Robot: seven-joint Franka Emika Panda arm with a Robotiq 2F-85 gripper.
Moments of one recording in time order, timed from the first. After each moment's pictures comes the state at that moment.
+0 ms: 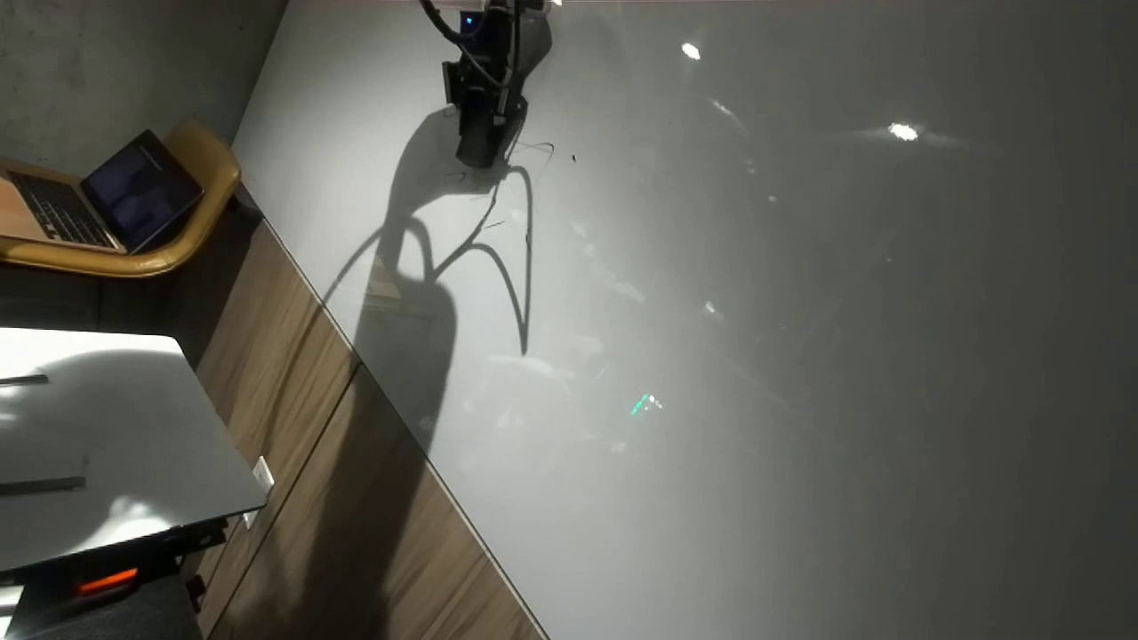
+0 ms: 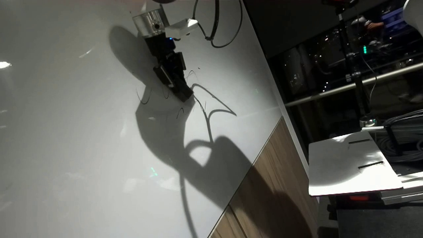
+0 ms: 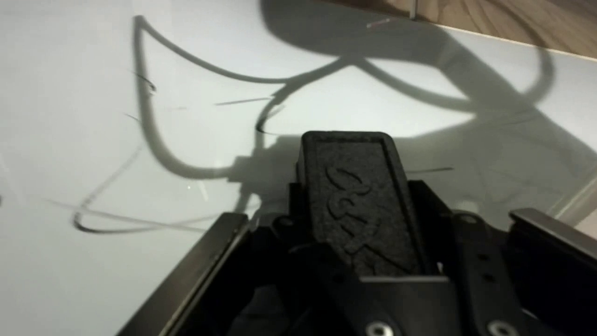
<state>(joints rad) 0.25 0.16 0.12 -1.52 -0.42 1.90 0.30</state>
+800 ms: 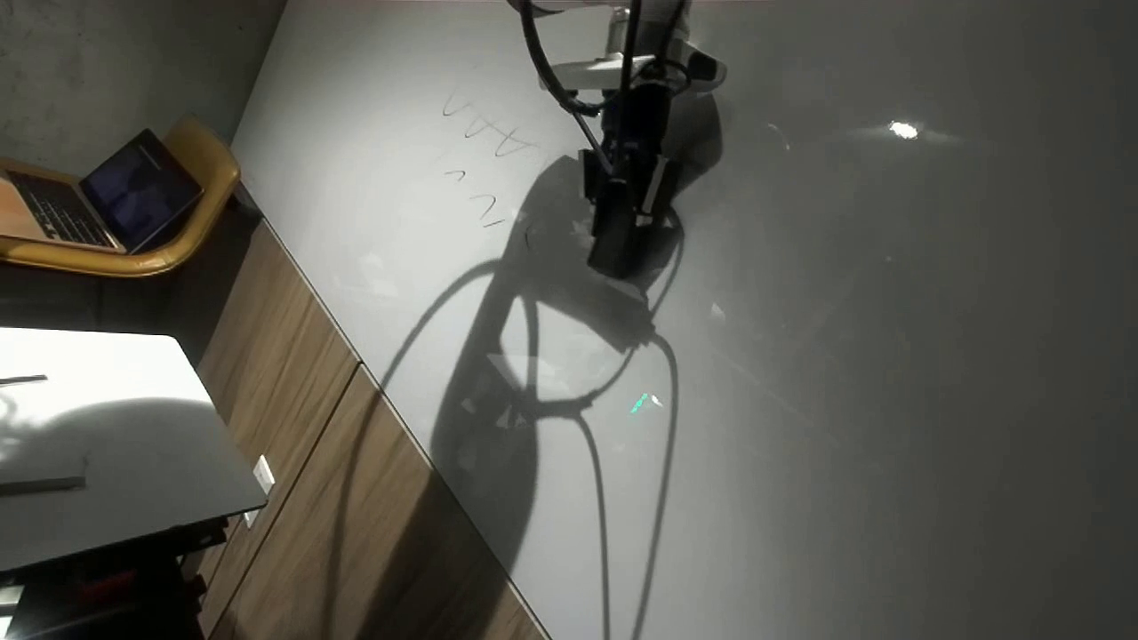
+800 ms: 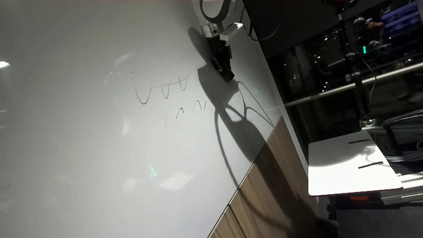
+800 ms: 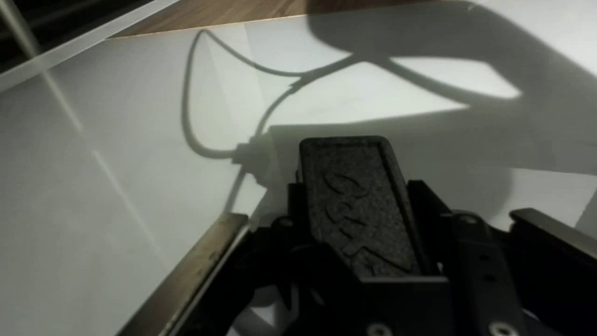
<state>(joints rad) -0.07 0.04 -0.09 -1.73 -0.31 2.12 0.10</state>
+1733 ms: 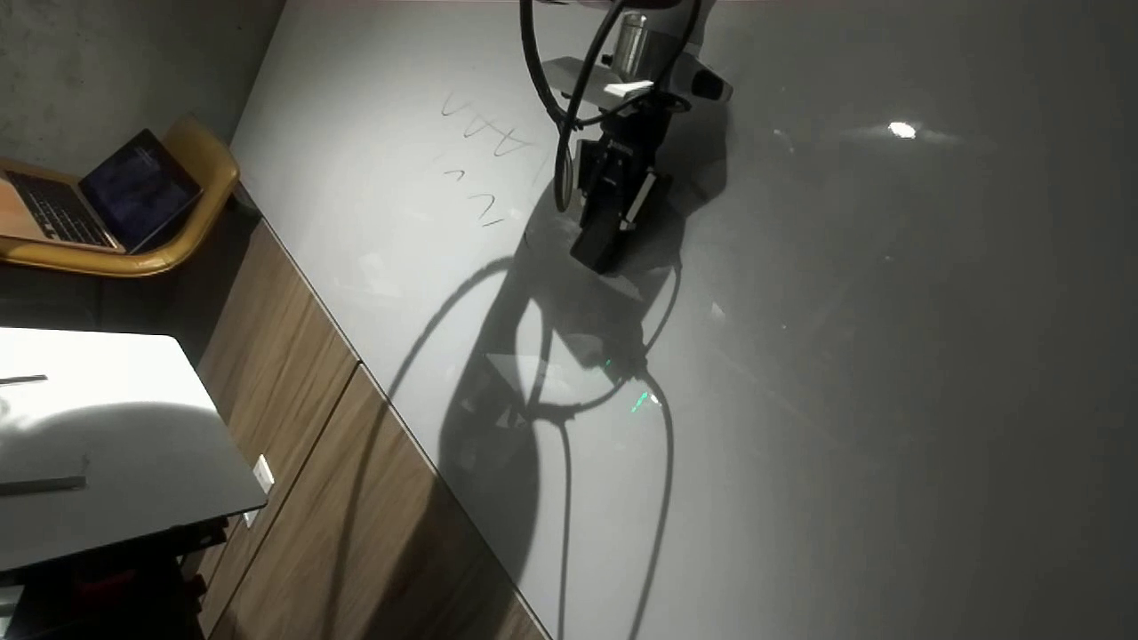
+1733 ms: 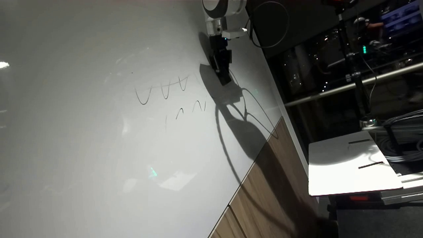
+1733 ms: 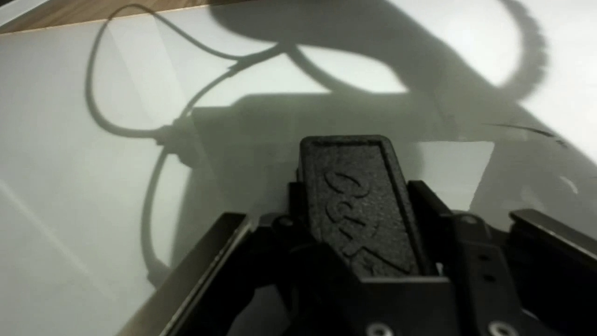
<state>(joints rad) -0.09 0.01 -0.09 -1.79 -0.04 2.20 -0.04</state>
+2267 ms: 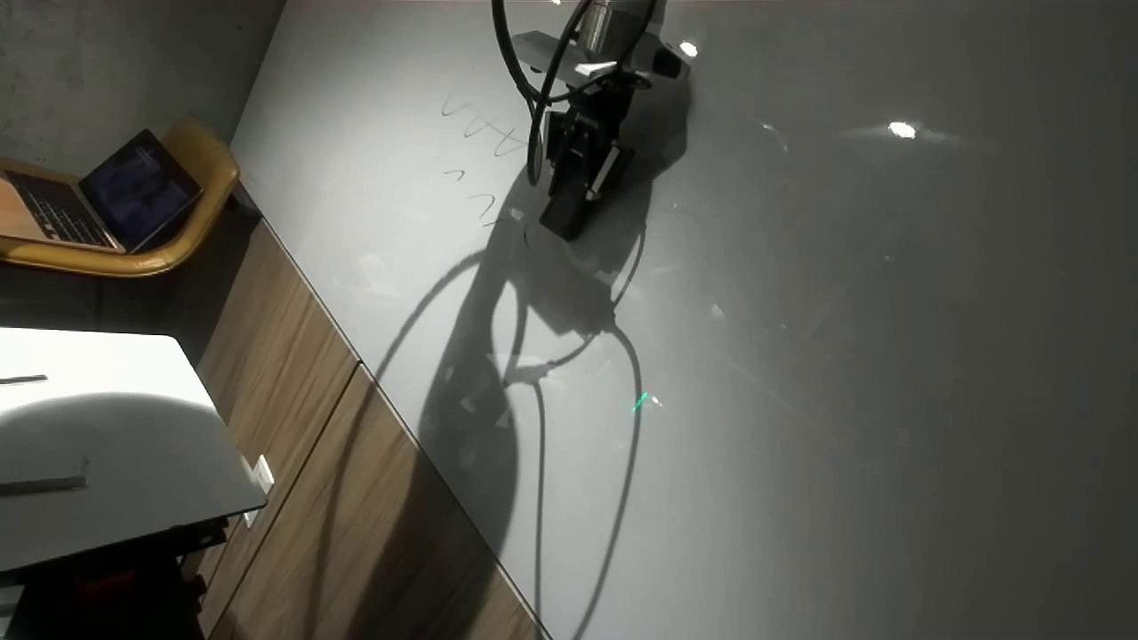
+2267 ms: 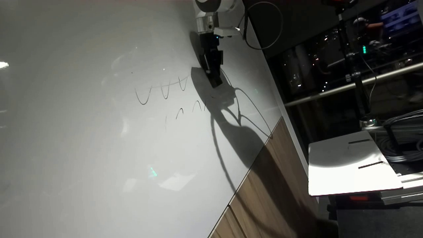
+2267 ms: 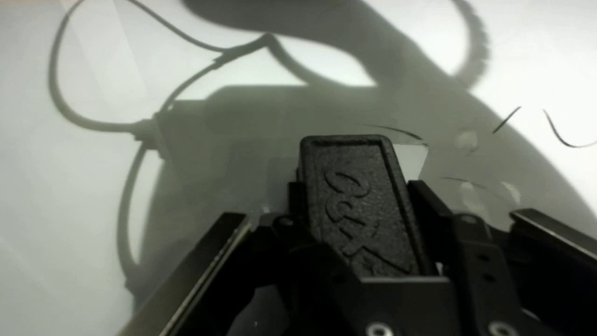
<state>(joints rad) -0.04 -0.02 -0.04 -1.80 -0.01 2.19 -0.04</state>
